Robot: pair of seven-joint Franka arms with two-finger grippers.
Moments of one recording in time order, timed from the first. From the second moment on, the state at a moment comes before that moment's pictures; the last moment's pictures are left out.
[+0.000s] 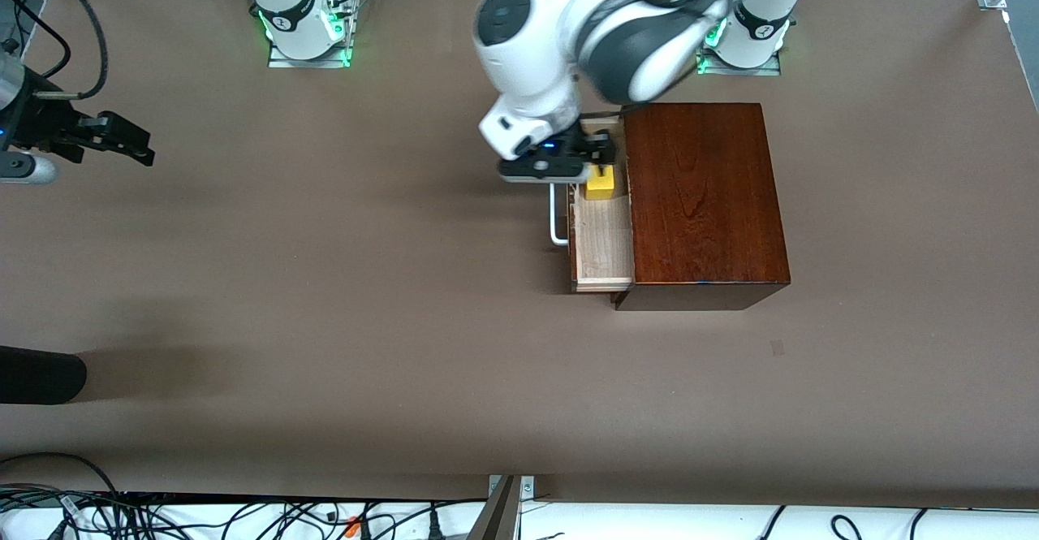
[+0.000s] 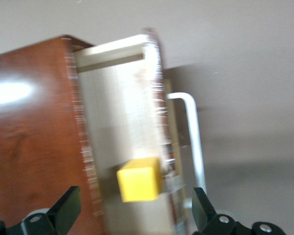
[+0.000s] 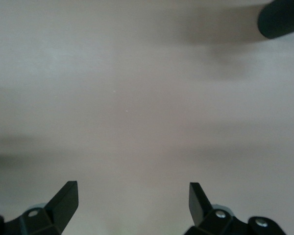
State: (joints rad) left arm -0.35 0.50 -0.54 -1.32 0.38 1.54 -0.77; right arm 0.04 0.02 0.00 -1.60 -0.02 1.58 0.05
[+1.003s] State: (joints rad) left arm 0.25 0.30 -0.50 -1.31 0.08 1.39 -0.03; right arm 0.20 0.13 0.50 -1.56 0.07 1.76 1.42
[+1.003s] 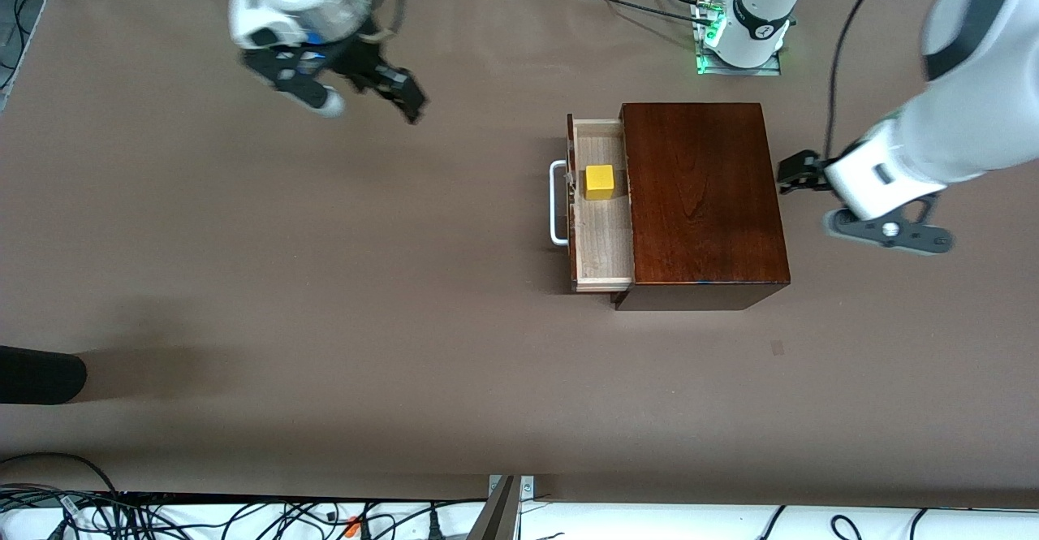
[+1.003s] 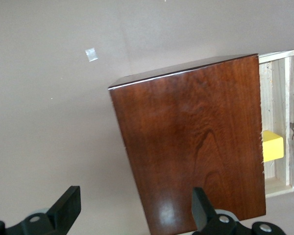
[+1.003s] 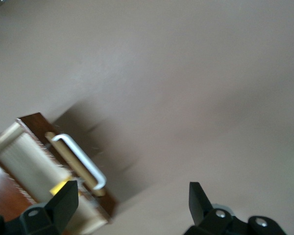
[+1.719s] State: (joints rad) left arm 0.00 -0.04 -0.03 -1.65 -0.02 1.51 0.12; right arm 0.50 0.48 0.50 -1.33 -0.03 1.98 2.38
